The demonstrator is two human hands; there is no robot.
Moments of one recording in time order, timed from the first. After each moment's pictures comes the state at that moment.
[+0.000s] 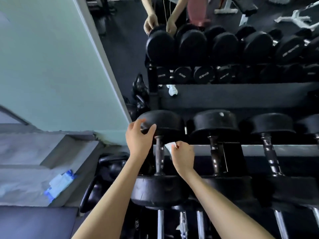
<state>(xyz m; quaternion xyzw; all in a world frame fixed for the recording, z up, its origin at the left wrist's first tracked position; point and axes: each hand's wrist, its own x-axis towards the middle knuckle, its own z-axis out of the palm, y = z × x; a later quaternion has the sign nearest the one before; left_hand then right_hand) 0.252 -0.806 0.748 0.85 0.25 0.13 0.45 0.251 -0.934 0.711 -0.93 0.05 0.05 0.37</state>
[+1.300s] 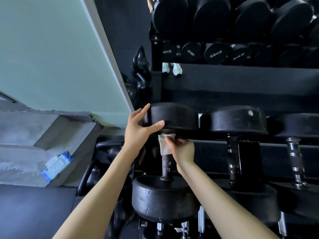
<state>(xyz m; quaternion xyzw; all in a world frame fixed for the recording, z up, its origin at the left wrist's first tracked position) 0.287 -0.760 0.715 0.75 0.22 0.00 0.62 0.290 -0.890 0.666 -0.78 0.20 0.14 0.57</state>
